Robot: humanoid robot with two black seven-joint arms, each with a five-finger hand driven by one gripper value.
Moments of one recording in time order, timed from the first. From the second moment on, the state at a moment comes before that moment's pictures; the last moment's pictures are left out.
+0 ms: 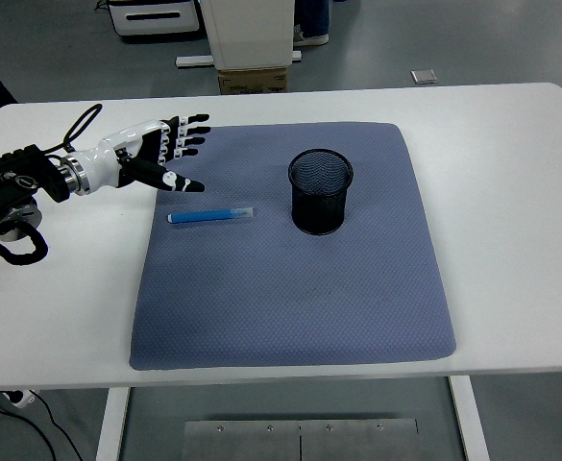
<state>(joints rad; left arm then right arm) -1.08 0.47 -0.04 -0.74 0.44 -0.40 -0.40 -0.01 0.00 0.52 0.25 0.29 0.06 0.02</state>
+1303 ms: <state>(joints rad) -1.30 0.49 0.22 -0.82 0.72 -0.39 -0.40 -0.01 0.00 0.52 0.25 0.29 0.06 0.02</state>
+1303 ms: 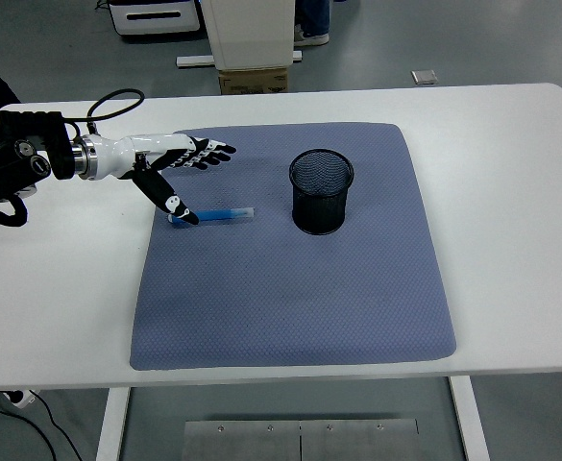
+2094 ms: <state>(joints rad) -1.34 0.45 0.25 -0.82 0.94 -0.39 -0.40 -0.01 0.00 0.52 0.25 0.29 0.06 0.02</state>
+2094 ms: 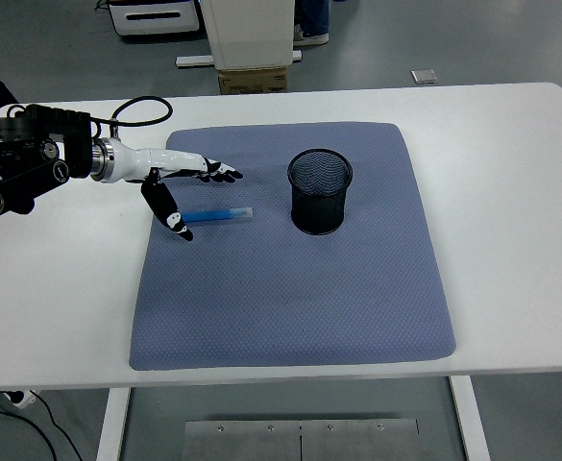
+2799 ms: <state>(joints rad) -1.41 0.37 0.35 -0.81 0.96 -0.39 -0.31 -0.01 0.00 0.52 0.25 0.29 0.06 0.02</state>
